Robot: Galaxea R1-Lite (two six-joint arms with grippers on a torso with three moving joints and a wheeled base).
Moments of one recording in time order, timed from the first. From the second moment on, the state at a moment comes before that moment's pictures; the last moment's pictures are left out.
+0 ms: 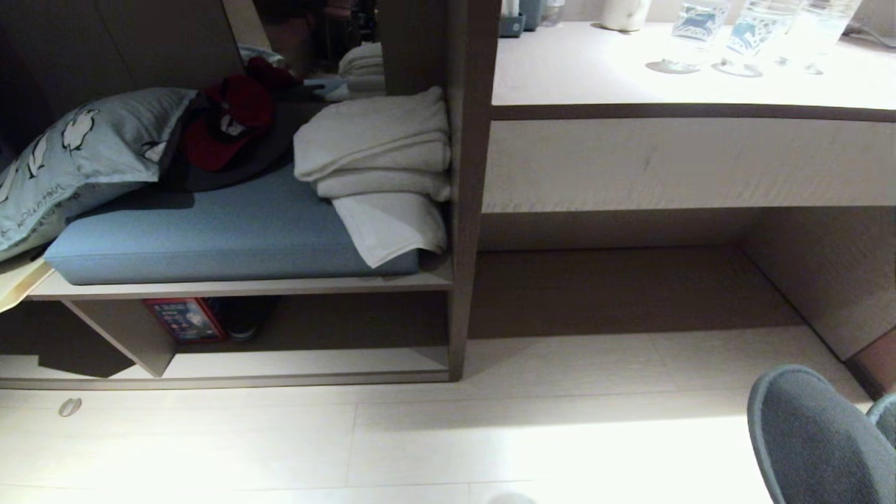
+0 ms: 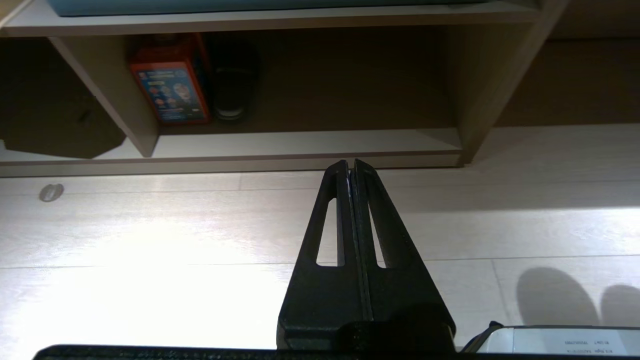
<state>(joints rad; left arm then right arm) 0.00 0.00 0.00 -0.01 0.00 -0.01 0.02 0.00 0.00 0.01 0.00 -0.02</state>
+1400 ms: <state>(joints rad) 0.00 0.00 0.00 -0.01 0.00 -0.01 0.02 0.00 0.00 0.01 0.00 -0.02</state>
